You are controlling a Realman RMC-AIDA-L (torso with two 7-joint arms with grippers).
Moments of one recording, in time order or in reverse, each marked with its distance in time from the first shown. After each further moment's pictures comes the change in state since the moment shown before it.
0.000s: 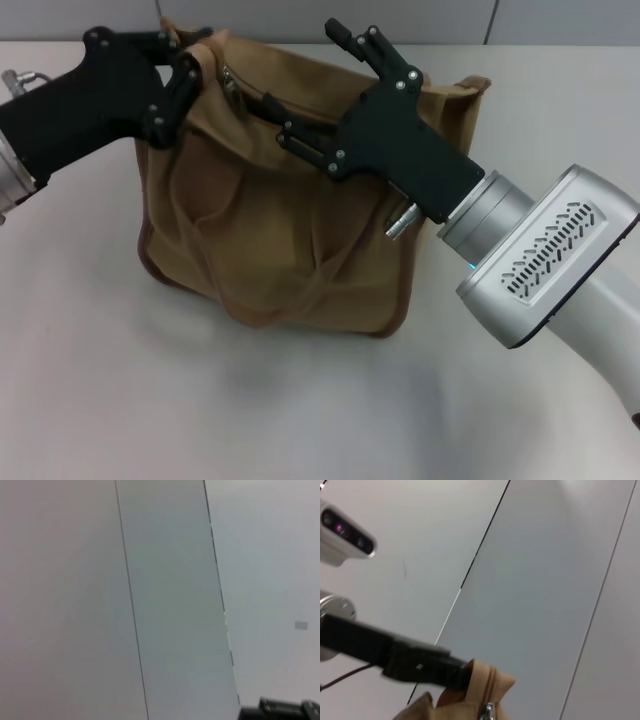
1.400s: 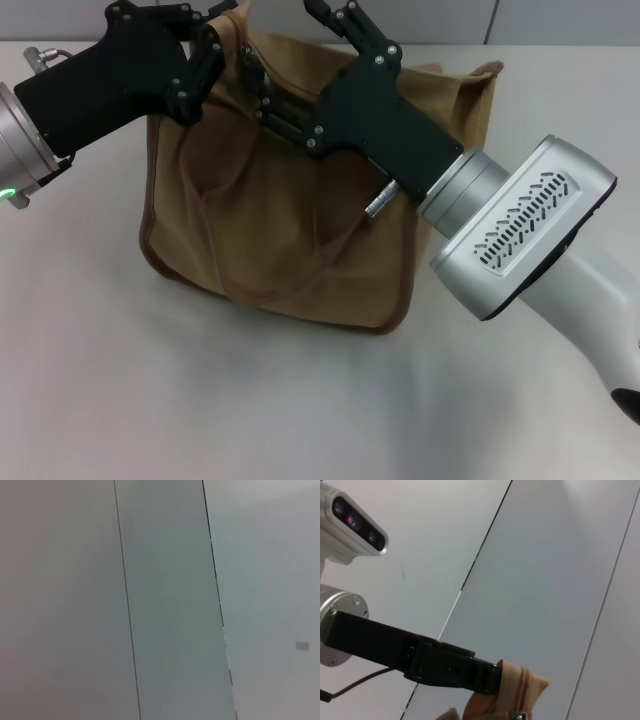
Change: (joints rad) left arm -0.008 -0.002 0.076 0.035 -0.063 -0.056 -0.031; right arm 0.032 0.001 0.108 0.025 -0.074 0.060 -0.012
